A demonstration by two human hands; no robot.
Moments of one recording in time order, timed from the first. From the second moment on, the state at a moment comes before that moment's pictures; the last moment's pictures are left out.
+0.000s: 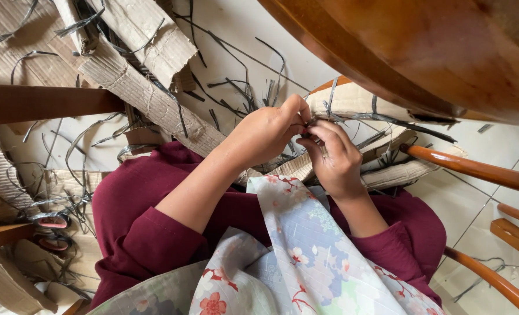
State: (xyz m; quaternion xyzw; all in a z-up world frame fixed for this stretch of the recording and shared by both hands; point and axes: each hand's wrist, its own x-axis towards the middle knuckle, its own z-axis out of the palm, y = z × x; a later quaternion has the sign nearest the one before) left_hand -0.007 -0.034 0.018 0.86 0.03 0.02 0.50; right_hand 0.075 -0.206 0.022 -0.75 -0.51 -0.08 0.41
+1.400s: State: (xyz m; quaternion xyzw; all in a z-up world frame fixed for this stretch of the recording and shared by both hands) left_hand 0.012 -0.006 -0.032 0.66 0.19 -0.09 0.72; right_hand 0.061 -0.196 0.010 -0.79 -0.43 -0.01 0.44
